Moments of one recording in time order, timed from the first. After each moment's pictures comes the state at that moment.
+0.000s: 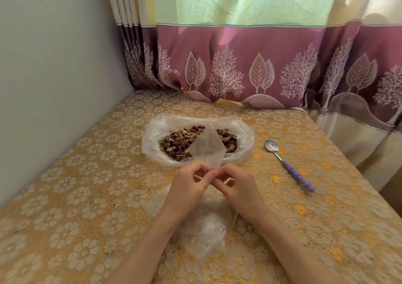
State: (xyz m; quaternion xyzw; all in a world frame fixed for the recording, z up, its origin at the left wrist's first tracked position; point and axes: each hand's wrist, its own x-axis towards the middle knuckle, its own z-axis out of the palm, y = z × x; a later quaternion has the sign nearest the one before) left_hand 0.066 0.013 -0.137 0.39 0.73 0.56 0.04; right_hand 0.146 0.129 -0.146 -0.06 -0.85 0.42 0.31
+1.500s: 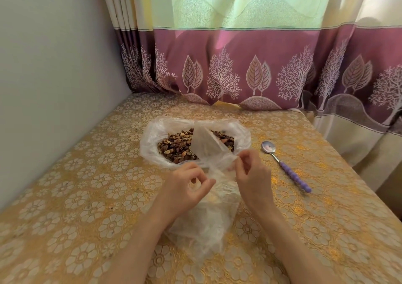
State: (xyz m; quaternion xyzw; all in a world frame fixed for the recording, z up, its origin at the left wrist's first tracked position) left_hand 0.058 -0.001 -0.134 0.50 0.75 0.42 -0.04; right_hand 0.147 0.145 -0.141 -0.20 -0.79 0.38 0.44
